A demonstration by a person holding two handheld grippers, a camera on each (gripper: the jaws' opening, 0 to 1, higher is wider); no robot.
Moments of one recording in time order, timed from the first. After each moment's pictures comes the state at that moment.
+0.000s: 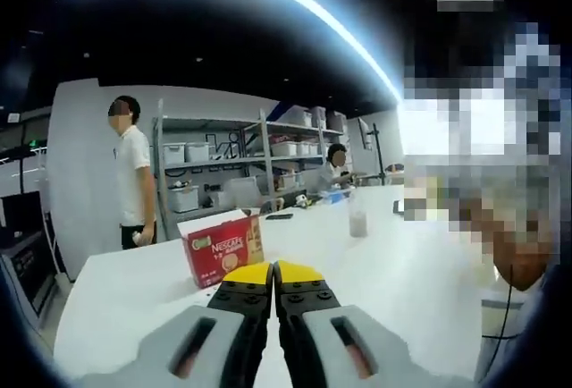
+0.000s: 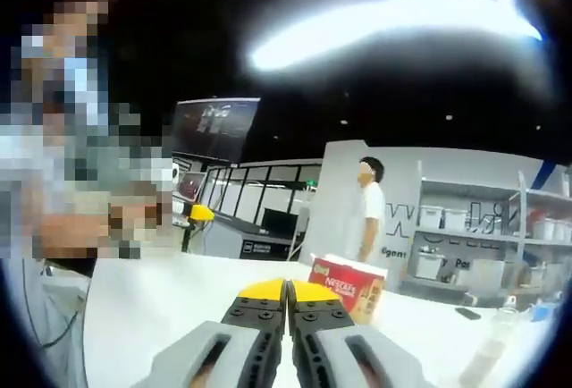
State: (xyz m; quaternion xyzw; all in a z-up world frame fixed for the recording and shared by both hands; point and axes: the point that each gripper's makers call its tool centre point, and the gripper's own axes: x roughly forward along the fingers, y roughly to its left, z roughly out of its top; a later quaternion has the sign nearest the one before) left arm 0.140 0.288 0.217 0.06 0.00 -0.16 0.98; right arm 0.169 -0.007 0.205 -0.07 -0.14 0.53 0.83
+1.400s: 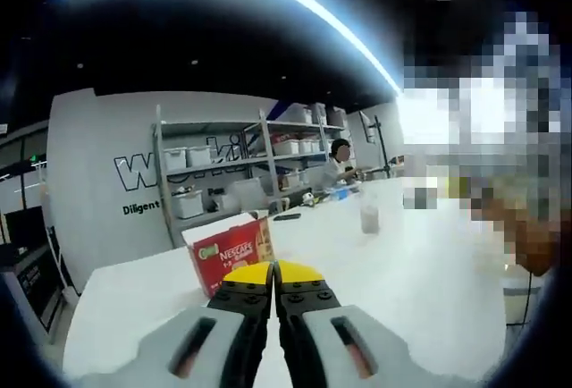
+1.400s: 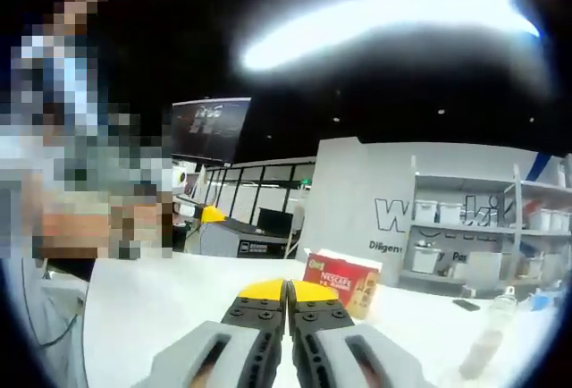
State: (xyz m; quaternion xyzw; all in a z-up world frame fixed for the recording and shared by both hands) left arm 0.178 0.297 0.222 0.09 -0.02 -0.16 0.98; right arm 0.177 -0.019 0.197 -0.06 -0.13 0.52 0.84
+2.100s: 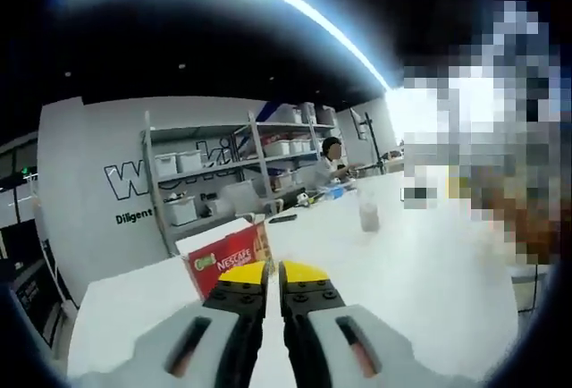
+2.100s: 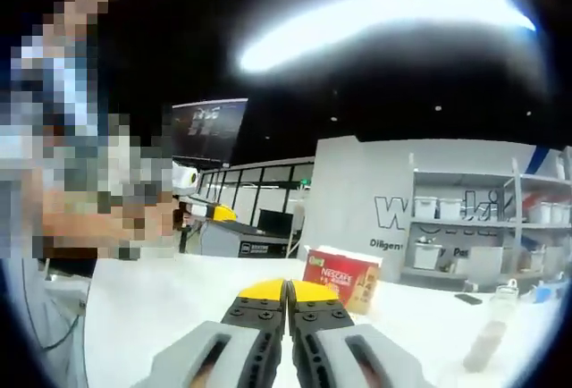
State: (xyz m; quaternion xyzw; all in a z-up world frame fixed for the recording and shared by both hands) left arm 0.206 0.291 0.223 0.12 -0.02 -0.18 0.98; right arm 0.182 -0.024 0.185 -0.04 -0.12 0.53 0.84
